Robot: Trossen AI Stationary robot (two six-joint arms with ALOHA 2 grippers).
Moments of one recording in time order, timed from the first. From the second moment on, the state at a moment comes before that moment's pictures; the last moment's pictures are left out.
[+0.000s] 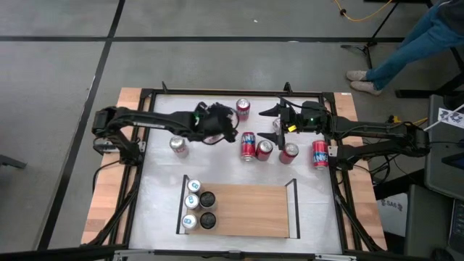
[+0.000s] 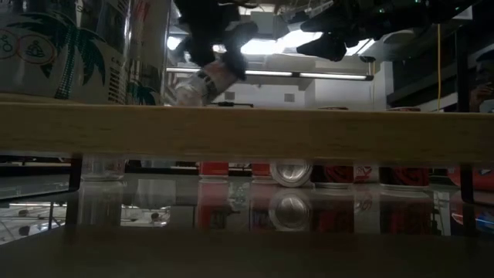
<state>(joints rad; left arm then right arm) 0.05 1.63 1.35 -0.62 -0.77 -0.55 -0.24 1.08 0.72 0.16 -0.17 -0.03</state>
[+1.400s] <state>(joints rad) 0.21 1.61 0.75 0.78 0.12 0.01 -0.24 1.28 1.02 -0.02 -0.12 0.27</state>
